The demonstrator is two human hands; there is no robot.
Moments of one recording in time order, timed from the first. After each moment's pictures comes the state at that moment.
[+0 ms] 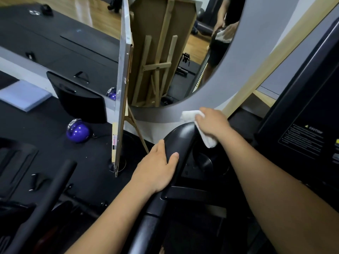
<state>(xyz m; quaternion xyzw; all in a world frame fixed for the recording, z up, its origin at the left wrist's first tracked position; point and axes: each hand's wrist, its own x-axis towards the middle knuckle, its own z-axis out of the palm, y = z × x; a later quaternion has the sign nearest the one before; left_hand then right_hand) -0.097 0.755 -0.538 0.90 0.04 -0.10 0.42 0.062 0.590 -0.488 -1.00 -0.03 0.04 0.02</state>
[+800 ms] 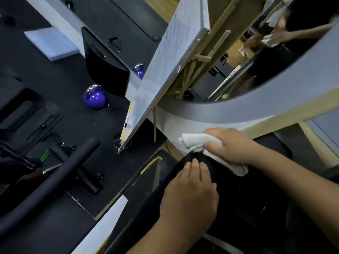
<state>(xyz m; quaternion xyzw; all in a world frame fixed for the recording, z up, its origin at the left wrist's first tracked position) -0.126 0.745 -0.546 0.93 0.03 0.03 0.37 0.054 0.657 -0.489 -0.90 -0.38 0.21 -0.02</state>
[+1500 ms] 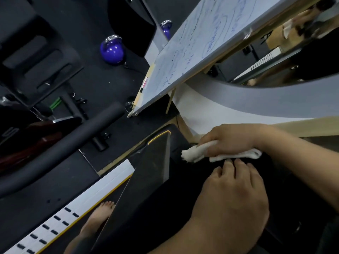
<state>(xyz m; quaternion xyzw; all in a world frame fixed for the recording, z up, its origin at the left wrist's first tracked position) -0.120 0.751 -0.552 0.92 0.04 0.06 0.38 0.067 0.744 -0.553 -0.73 -0.37 0.53 -0.21</state>
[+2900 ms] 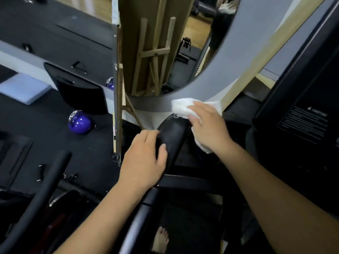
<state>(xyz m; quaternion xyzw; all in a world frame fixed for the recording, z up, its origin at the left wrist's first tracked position) -0.115 0.752 -0.543 0.93 0.02 0.11 0.36 -0.008 0.581 -0.502 -0.96 -0.18 -0.09 0.17</state>
